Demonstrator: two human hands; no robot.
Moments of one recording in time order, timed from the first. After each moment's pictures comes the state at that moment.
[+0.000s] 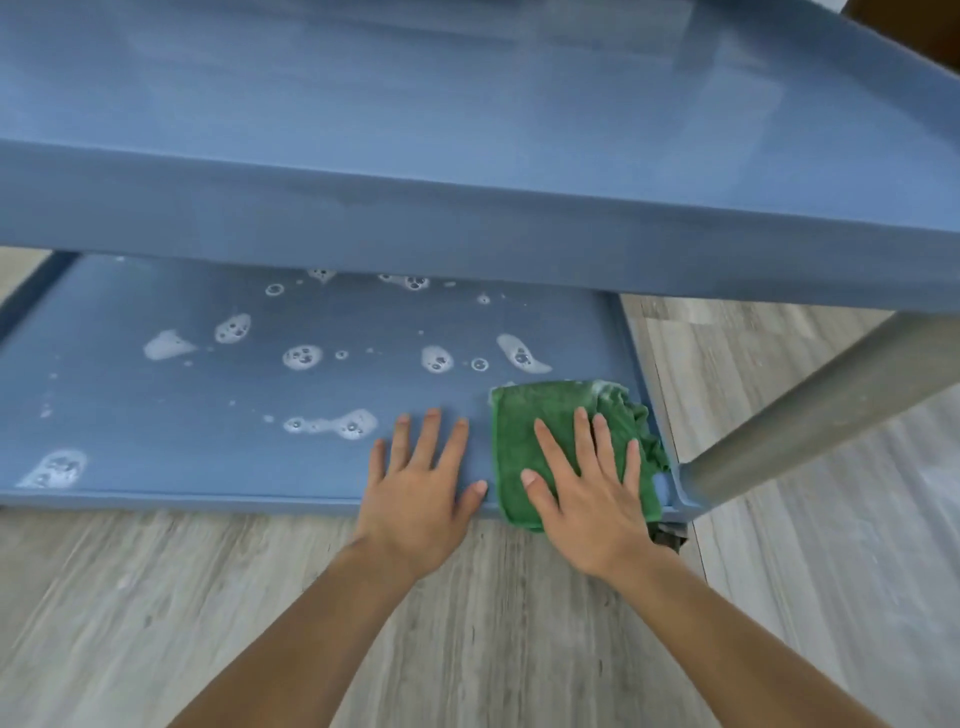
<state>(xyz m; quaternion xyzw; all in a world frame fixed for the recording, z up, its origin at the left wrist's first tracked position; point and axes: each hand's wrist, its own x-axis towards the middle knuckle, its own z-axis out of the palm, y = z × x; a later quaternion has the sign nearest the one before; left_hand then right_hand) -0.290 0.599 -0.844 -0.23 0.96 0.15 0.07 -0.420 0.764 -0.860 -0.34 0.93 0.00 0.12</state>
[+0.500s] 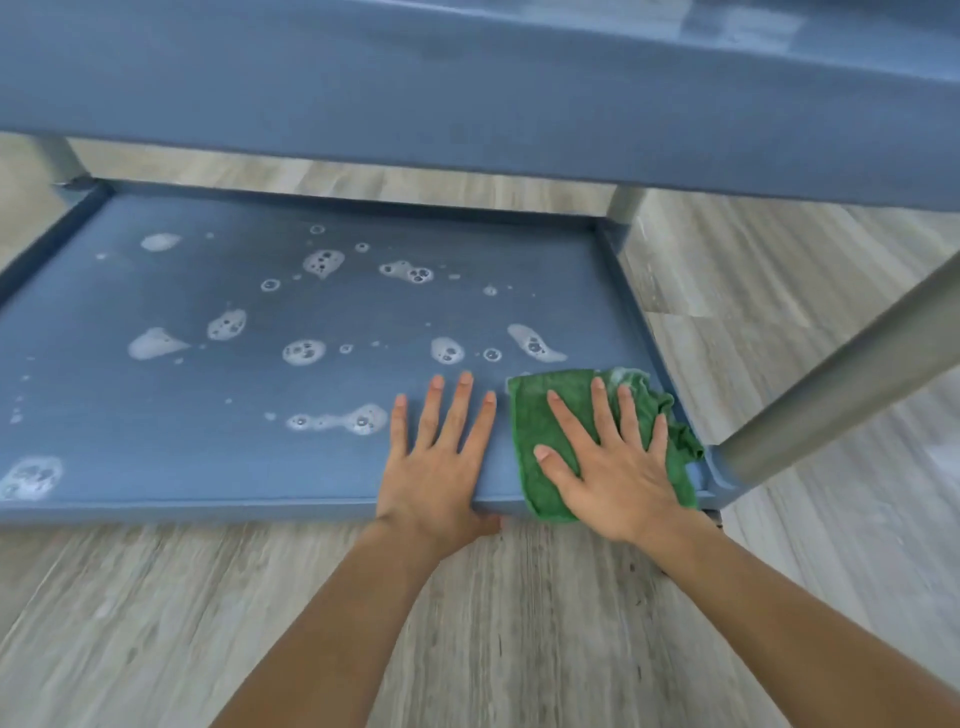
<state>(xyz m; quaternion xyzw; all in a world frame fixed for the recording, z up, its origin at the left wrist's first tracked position) -0.298 0.578 -0.875 -0.15 0.99 0.02 0.03 -0.433 0.747 -0.879 -0.31 0.95 -0.01 0.07</state>
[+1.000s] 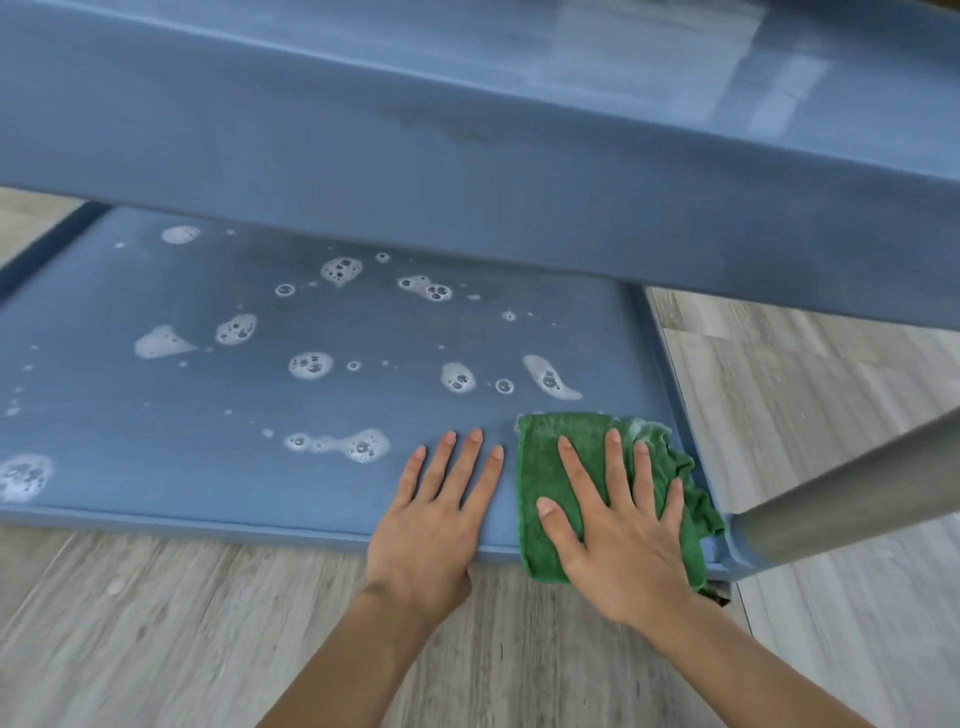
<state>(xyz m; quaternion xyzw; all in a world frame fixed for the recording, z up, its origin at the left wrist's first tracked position) -0.254 0.596 -0.884 -0.15 0.99 0.06 0.03 -0.380 0.762 -0.877 -0.30 0.95 0.00 0.06</state>
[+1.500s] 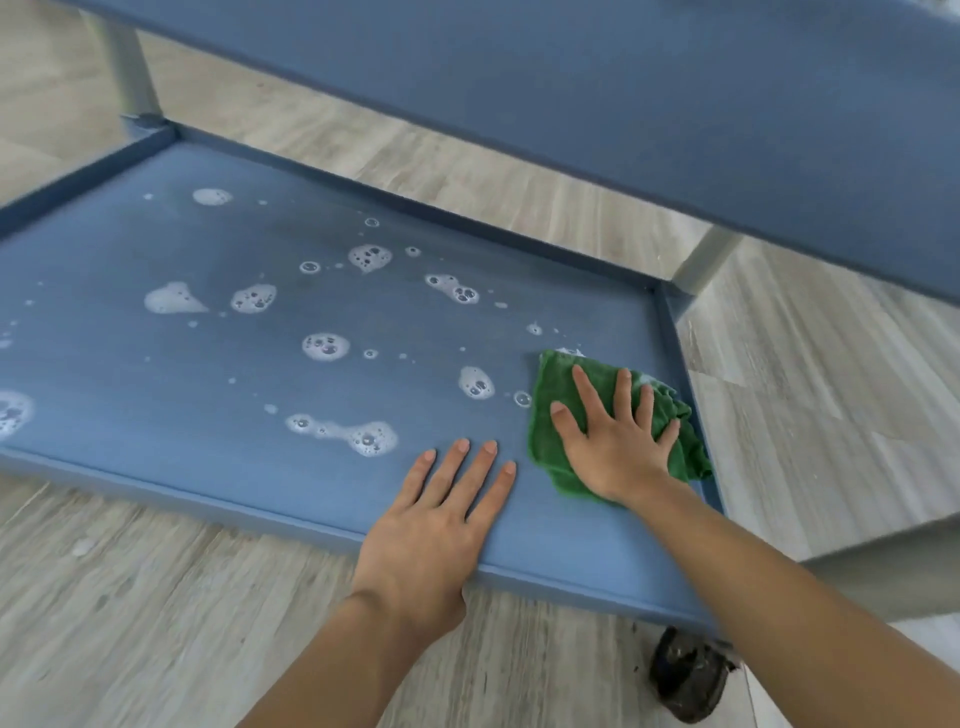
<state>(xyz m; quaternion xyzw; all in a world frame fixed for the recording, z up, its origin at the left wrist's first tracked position) -0.247 0.593 -0.888 -0.14 0.99 0.08 0.00 -0.485 0.680 -0.879 -0.26 0.96 -0.01 0.10</state>
